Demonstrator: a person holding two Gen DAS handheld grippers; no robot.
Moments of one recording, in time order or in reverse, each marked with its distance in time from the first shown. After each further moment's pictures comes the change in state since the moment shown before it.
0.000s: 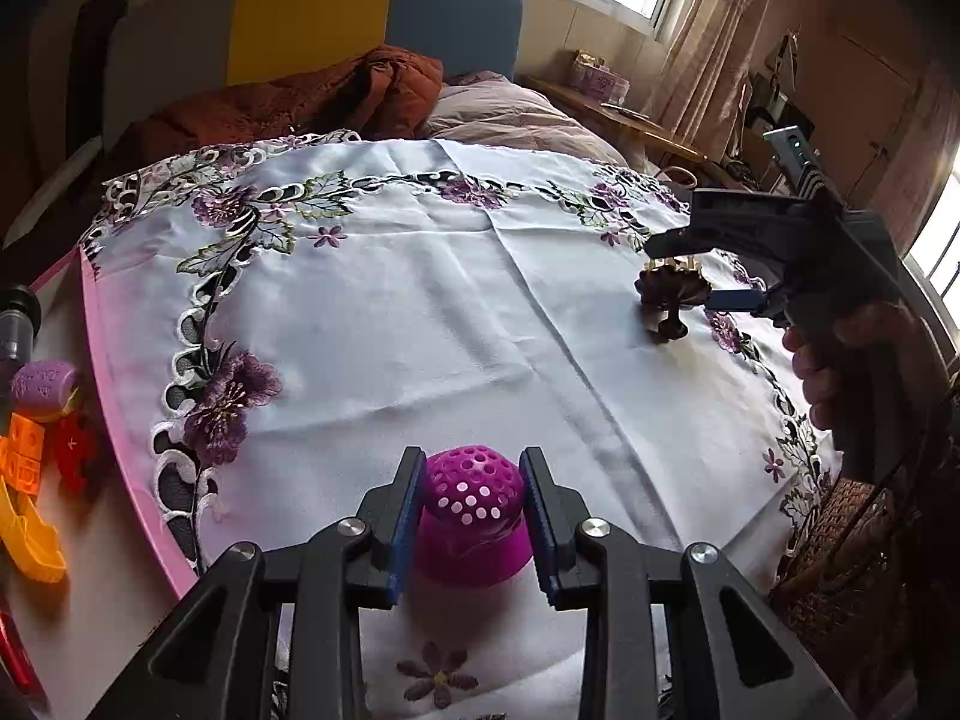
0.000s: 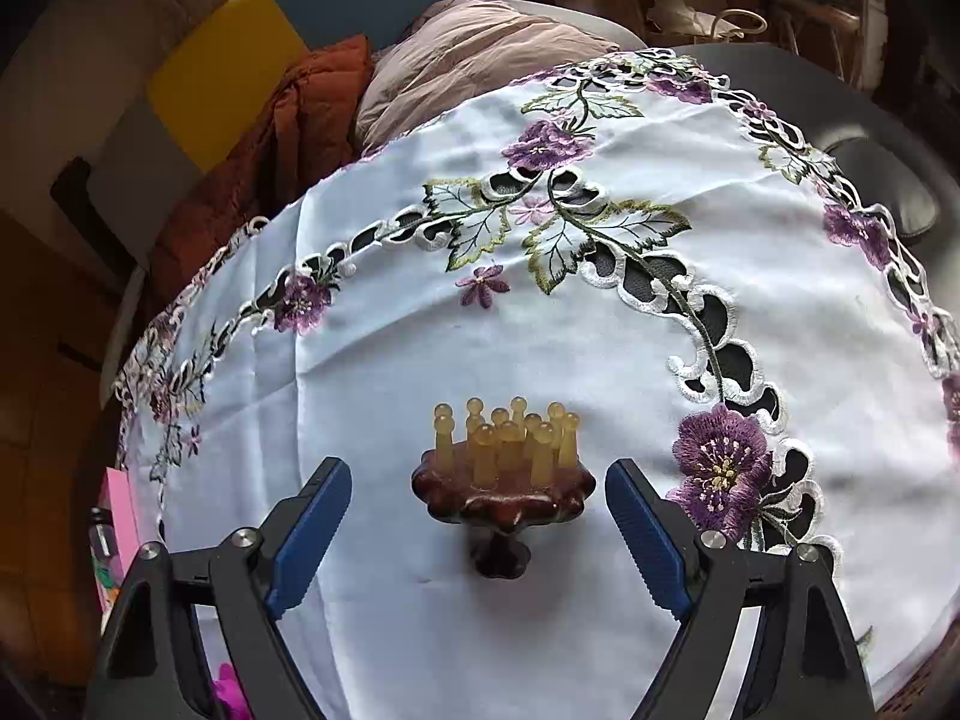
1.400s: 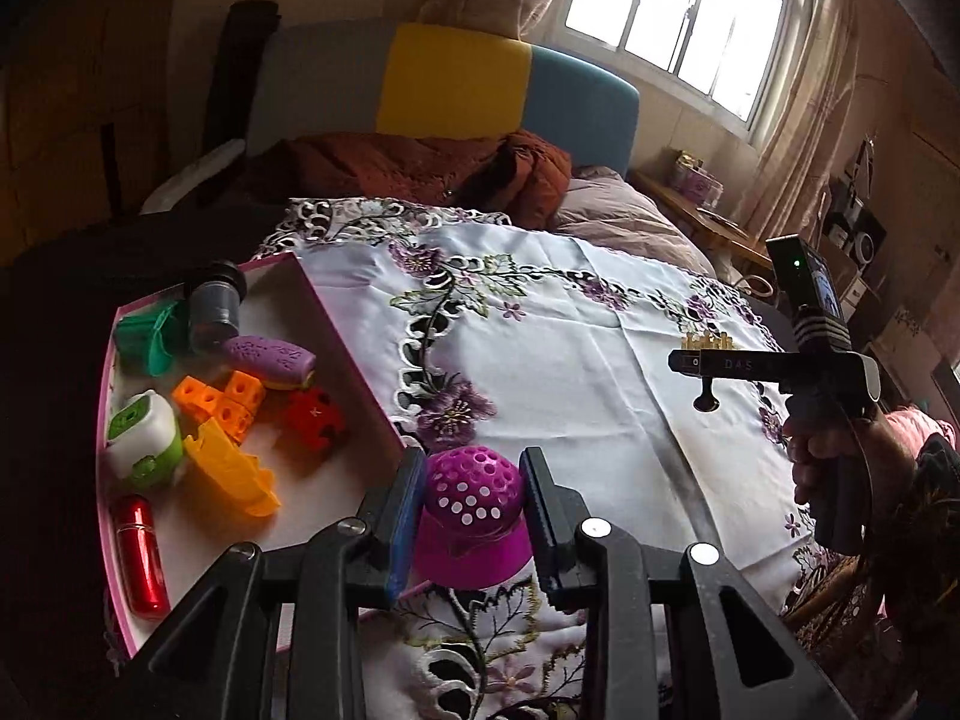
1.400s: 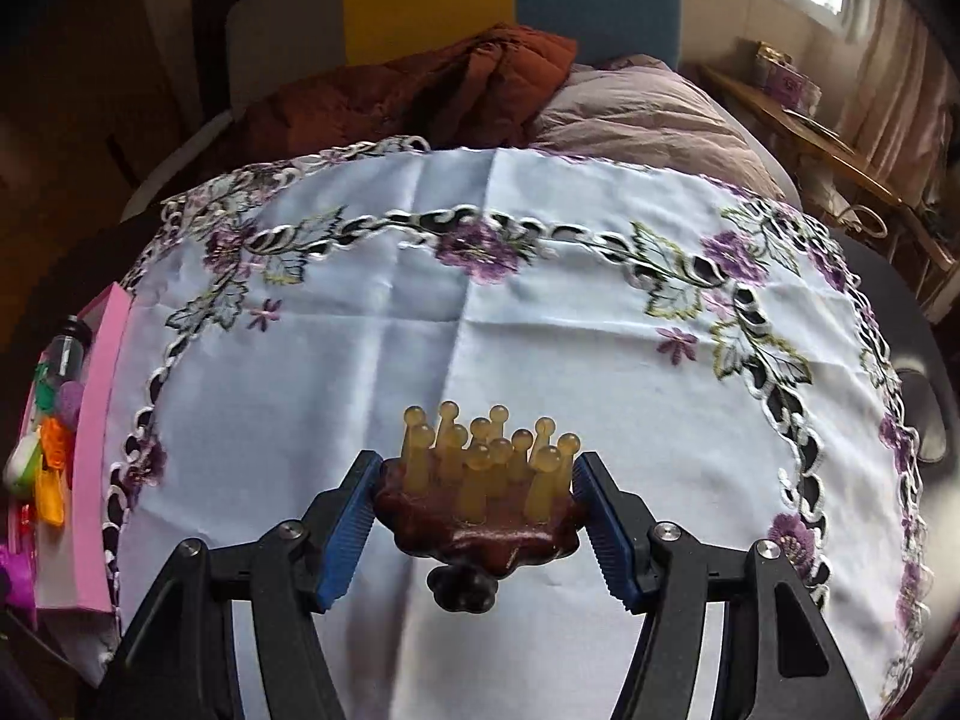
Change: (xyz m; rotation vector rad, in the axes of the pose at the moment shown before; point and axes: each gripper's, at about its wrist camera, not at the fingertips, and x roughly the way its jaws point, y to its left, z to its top) left arm -0.101 0.068 -0.021 -0.199 -0.179 0.180; right arm 0.002 0.118 -0.037 -0.502 -0.053 -0.045
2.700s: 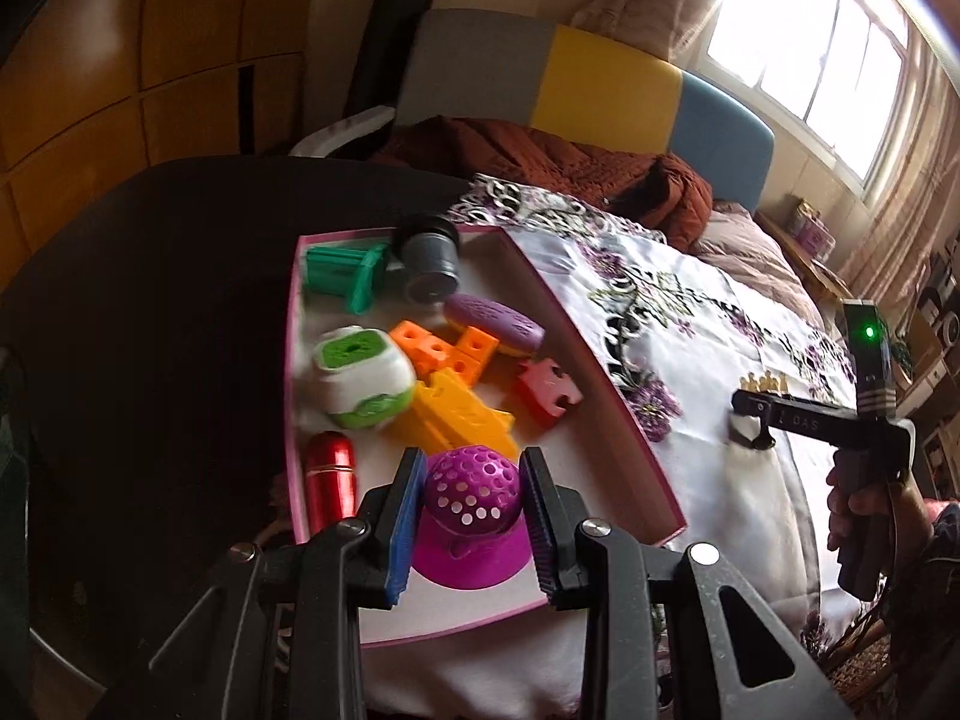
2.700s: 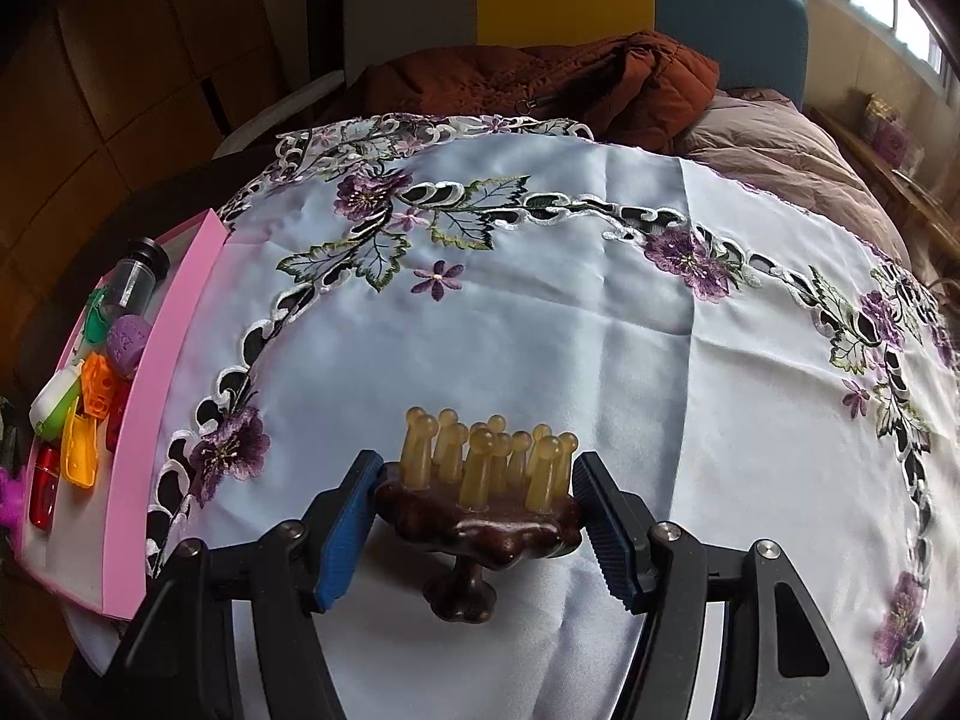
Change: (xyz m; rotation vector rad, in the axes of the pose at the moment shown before) left arm -0.034 0.097 -0.023 -0.206 -0.002 0.216; right arm 0.037 0.076 -0.008 -0.160 -0.003 0.137
